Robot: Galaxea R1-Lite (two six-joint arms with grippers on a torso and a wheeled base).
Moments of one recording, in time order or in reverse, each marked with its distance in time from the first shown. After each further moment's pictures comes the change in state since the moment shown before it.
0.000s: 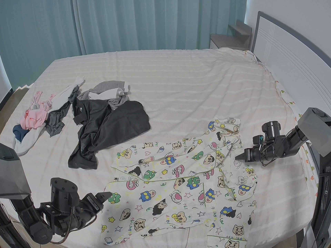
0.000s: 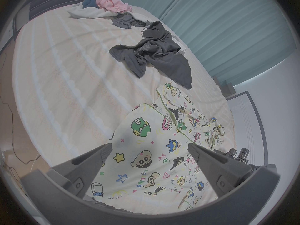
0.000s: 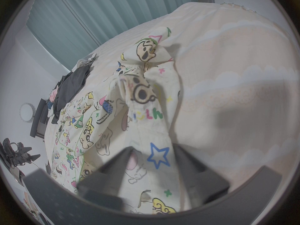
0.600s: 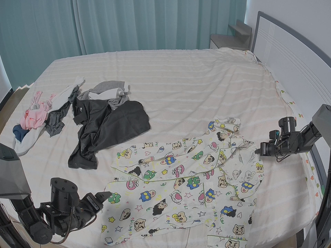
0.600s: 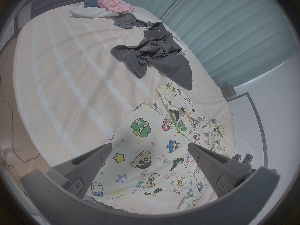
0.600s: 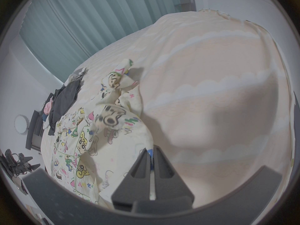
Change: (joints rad) left arm 0.000 0.000 0.000 0.000 0.005 -0.014; right arm -0.125 -0.089 0.055 0.000 0.003 0.000
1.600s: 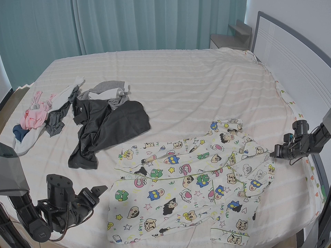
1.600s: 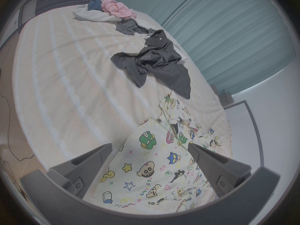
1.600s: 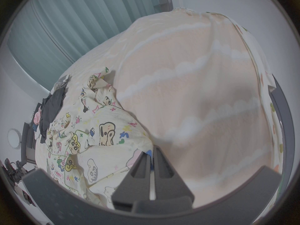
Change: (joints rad) left arm 0.046 0.000 0.000 -0.049 0.002 -0.001; right arm -0.148 -0.044 0.069 0.021 -0.039 -0.013
